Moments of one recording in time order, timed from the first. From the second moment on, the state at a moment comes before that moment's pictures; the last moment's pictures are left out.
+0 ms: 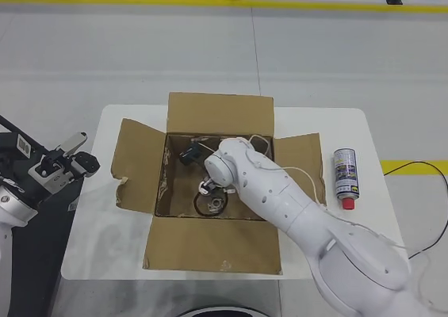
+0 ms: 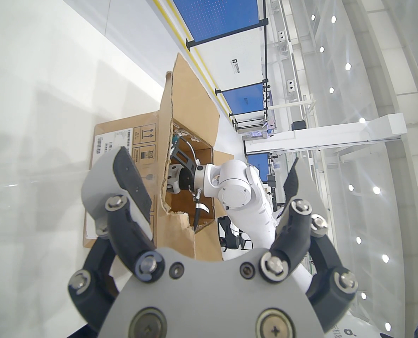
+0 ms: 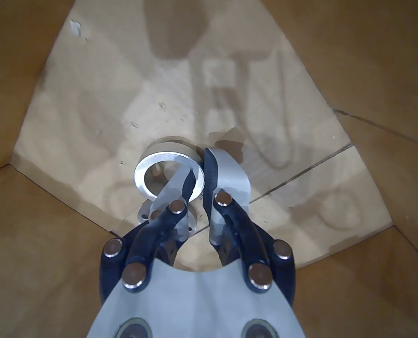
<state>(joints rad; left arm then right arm) 1.52 -1.05 -2.03 -1.97 -0.32 0.18 -0.82 -0.28 -1.71 0.38 -0.71 -0.67 -0.03 1.11</state>
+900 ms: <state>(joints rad) 1.52 -1.05 -2.03 -1.97 -0.32 0.18 -0.82 -0.64 -1.44 0.89 -1.70 -0.93 0.04 1.49</state>
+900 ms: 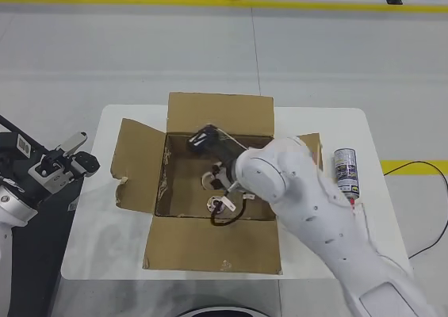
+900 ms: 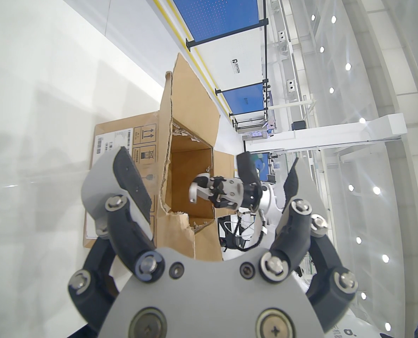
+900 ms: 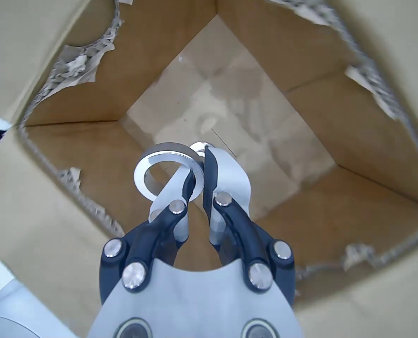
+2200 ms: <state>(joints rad) 1.52 -1.05 -2.03 -1.97 -0.32 0.18 -0.82 -1.01 -1.25 1.81 -1.63 -1.31 0.04 1.52</state>
